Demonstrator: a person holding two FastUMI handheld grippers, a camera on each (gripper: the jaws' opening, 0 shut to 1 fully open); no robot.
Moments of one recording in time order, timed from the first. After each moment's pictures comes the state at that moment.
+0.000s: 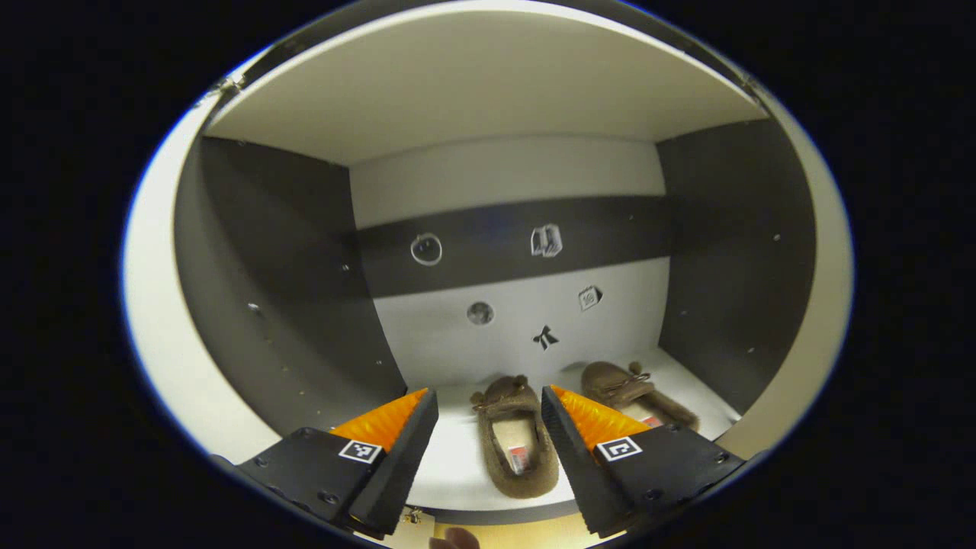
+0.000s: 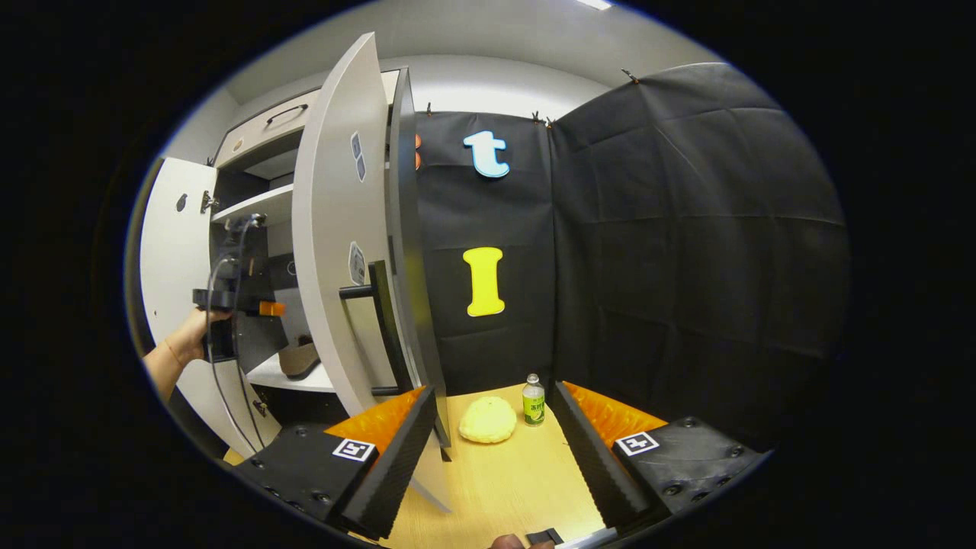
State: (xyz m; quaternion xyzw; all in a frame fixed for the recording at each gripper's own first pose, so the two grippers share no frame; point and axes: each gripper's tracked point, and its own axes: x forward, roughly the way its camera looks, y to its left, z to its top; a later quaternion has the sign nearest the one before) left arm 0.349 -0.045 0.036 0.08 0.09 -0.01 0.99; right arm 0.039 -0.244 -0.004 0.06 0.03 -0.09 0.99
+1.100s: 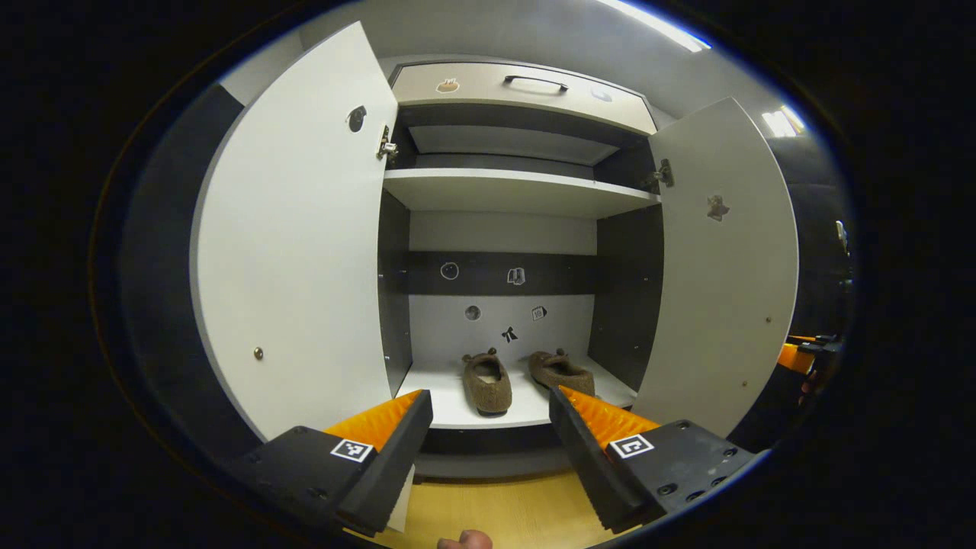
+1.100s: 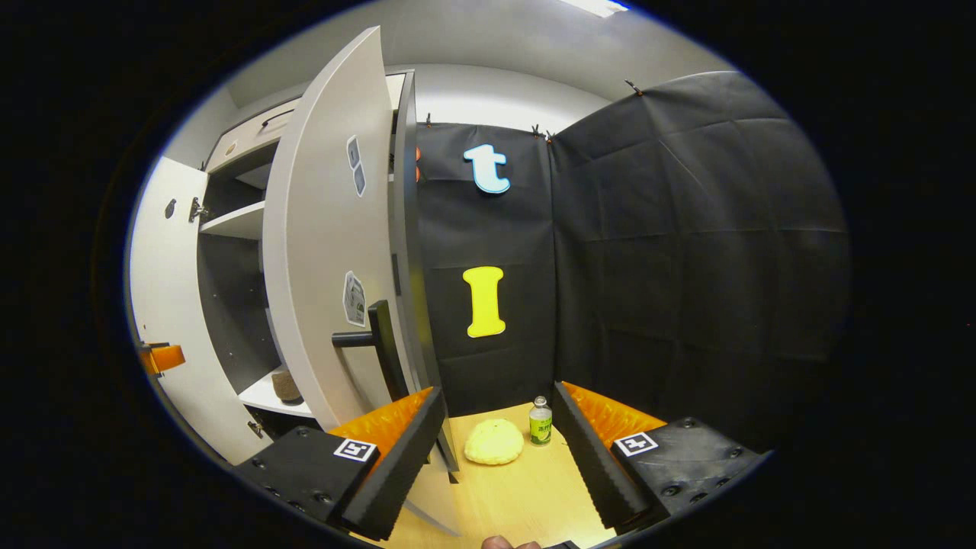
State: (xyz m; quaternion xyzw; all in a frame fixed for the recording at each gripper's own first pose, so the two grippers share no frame) left arm 0.106 -0.025 0.022 0.00 0.03 -0.06 1.00; right arm 0.073 -0.224 0.021 0.06 -0.01 -0.11 0.99
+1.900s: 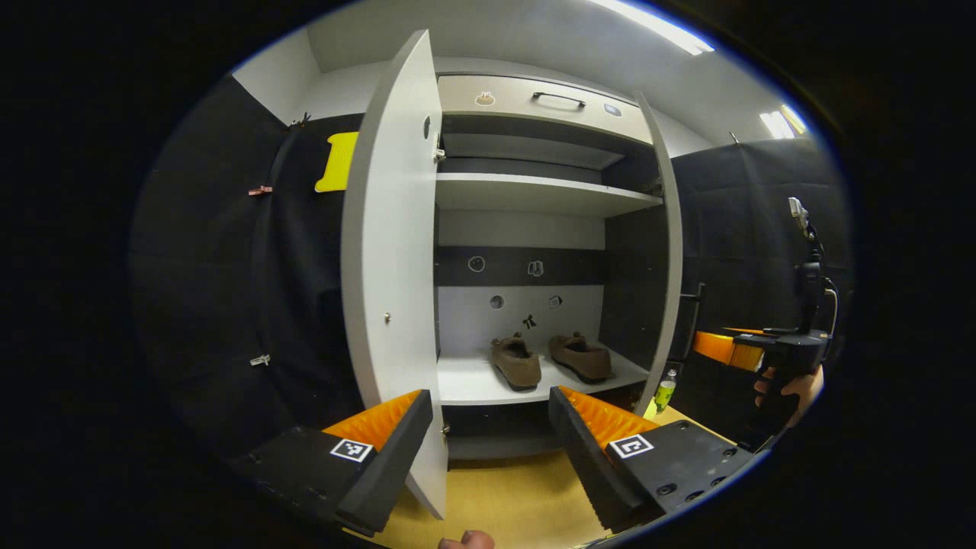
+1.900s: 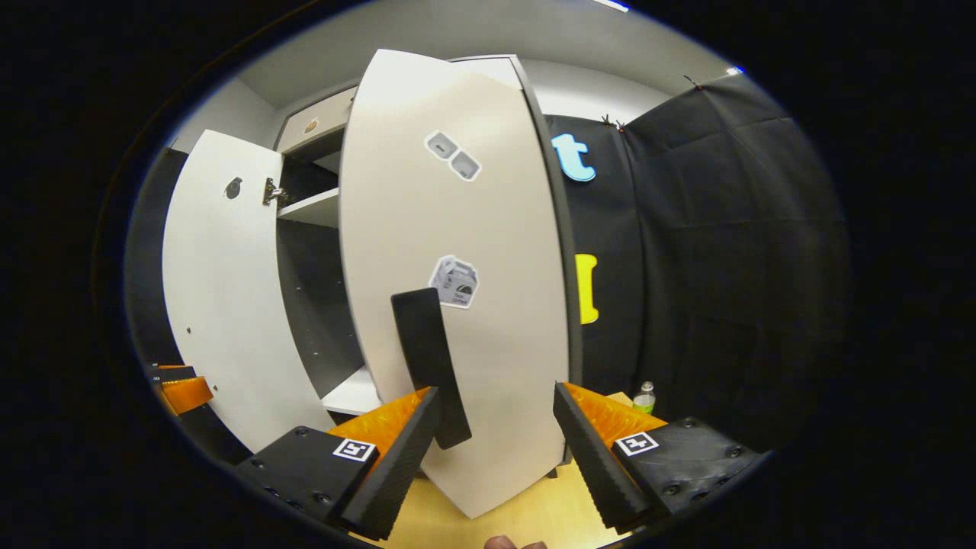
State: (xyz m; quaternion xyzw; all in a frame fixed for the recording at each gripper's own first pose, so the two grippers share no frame) left arm 0.040 0.056 0.012 0.01 0.03 -0.05 1.00; right arm 0.104 -0.014 0.012 0.07 0.01 0.02 1.00
